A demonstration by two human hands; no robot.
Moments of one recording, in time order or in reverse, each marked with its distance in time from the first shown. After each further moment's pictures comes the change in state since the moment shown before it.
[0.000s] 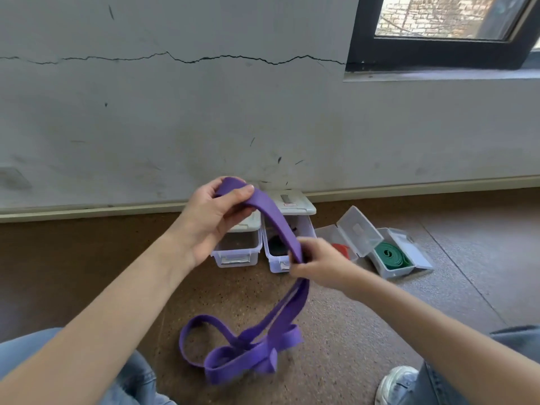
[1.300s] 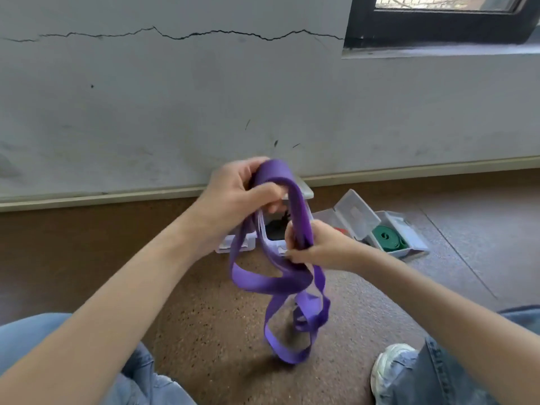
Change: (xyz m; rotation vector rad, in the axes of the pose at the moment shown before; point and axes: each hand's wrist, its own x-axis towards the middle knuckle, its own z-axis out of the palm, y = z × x) left_hand -0.022 0.004 0.032 0.443 -0.347 0.201; right_hand 0.003 0.008 -0.010 -0.074 -0.017 -0.138
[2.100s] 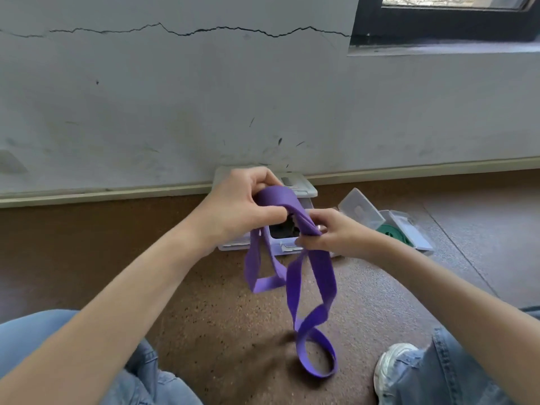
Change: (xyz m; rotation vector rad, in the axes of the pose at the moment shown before) left_hand -0.007 -0.003 -0.004 0.406 0.033 -0.073; right_hand 0.005 0.005 -0.010 0.071 -0.020 -0.036
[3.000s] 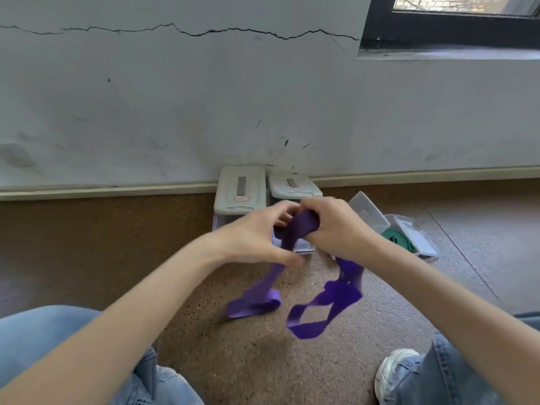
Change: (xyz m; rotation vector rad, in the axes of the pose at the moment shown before) left_hand 0.003 -0.035 0.014 0.238 -0.364 -0.116; right_hand 0.001 -0.030 0.007 -0.383 0.258 -0.122
